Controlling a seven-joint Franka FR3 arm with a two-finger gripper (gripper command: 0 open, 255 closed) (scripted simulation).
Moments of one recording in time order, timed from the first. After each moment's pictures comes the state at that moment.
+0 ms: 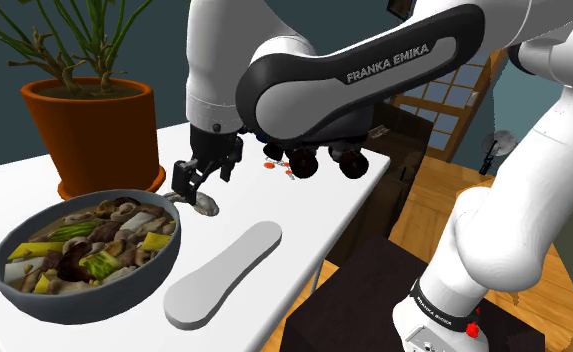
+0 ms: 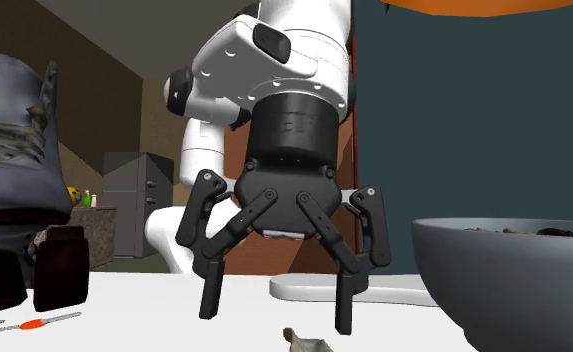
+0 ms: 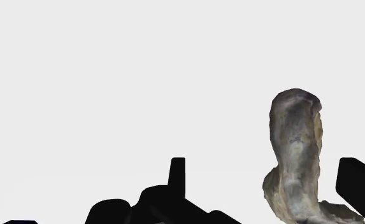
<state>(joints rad) 0.28 -0.13 0.44 -2.13 -0.16 2.17 0.55</state>
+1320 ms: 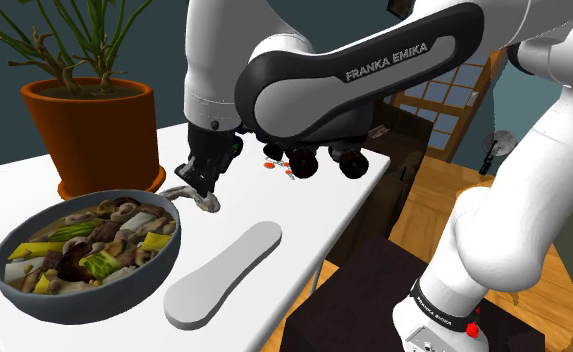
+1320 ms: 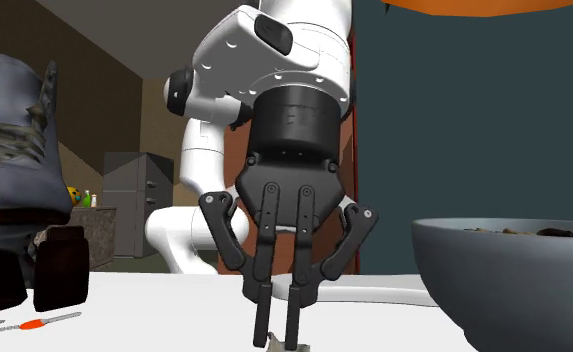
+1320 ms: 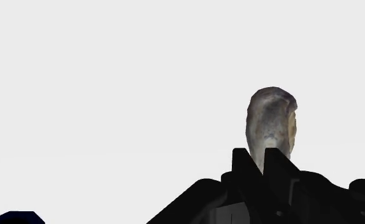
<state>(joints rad) 0.28 -0.13 0.44 -2.12 -0.16 2.18 0.55</state>
